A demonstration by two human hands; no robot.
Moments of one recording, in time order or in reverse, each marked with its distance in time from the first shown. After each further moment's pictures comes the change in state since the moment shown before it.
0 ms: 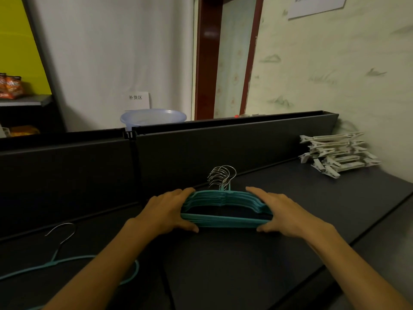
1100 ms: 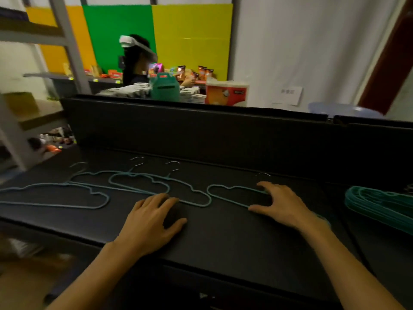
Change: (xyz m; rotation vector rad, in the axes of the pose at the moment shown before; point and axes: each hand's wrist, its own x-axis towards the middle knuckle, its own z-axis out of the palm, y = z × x) left_hand -0.447 -0.126 -0.010 0.207 0.258 -0.801; right_hand 0.007 -0.363 0.116 0.102 -0.128 -0.411
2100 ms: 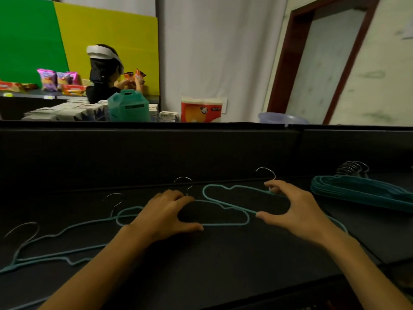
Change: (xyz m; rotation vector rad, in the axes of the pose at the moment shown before) left_hand 0.120 -0.073 -0.020 -0.132 -0.136 0.599; right_hand -0.066 -0.105 -0.009 0.133 0.476 0.086
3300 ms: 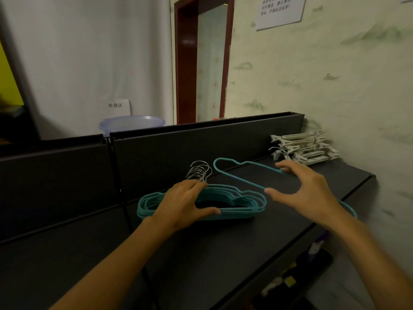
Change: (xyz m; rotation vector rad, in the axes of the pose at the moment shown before) left_hand 0.342 0.418 0.073 -0.151 0.253 0.420; right_hand -0.054 0.375 -0.285 -0.118 0.357 0.261
